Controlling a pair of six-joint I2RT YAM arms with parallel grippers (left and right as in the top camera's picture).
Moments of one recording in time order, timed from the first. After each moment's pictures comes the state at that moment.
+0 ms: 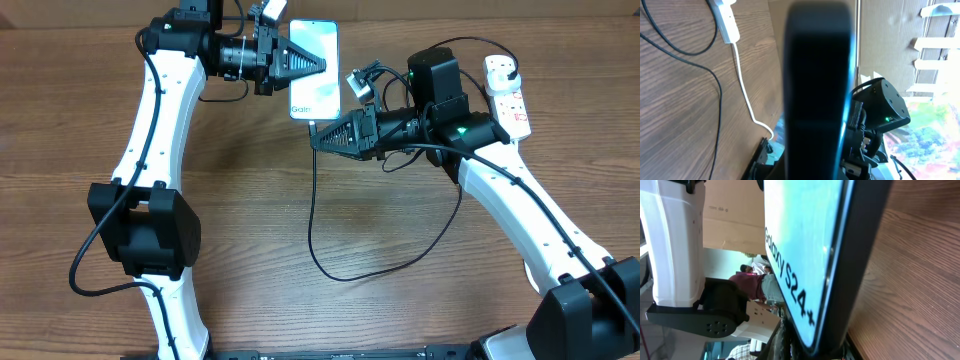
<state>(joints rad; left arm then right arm) -0.12 2.13 2.10 -1.07 1.37 -0.34 0.36 1.63 1.32 -0.37 -1.19 0.67</state>
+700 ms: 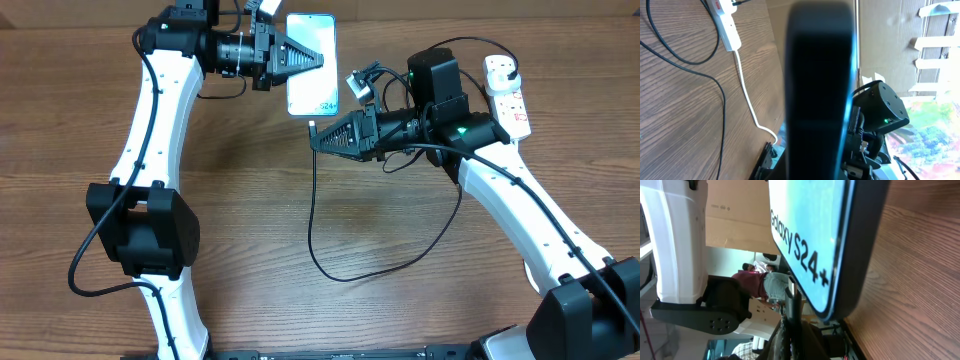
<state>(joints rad) -0.10 2.13 2.10 -1.02 1.37 -0.35 0.35 1.63 1.32 -0.37 -1.20 0.67</state>
